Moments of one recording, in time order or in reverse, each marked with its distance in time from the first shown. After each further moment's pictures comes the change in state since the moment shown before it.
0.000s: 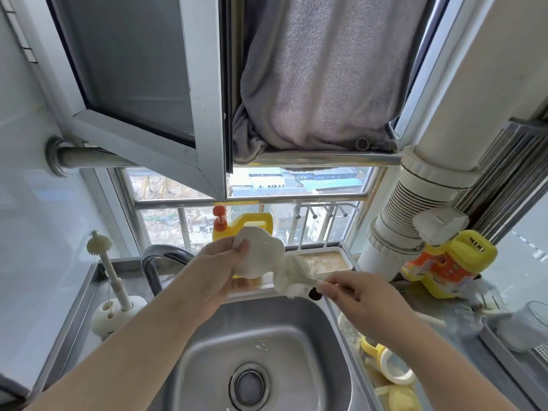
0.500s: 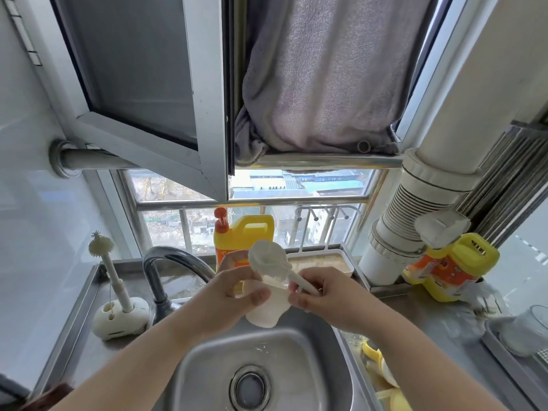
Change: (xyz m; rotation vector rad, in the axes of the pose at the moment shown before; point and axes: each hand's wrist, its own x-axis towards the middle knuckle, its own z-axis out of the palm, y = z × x) left_hand -0.002 -0.034 -0.021 0.679 -0.207 0.291; right_hand 0.025 -0.030 0.014 0.268 -0.239 -0.009
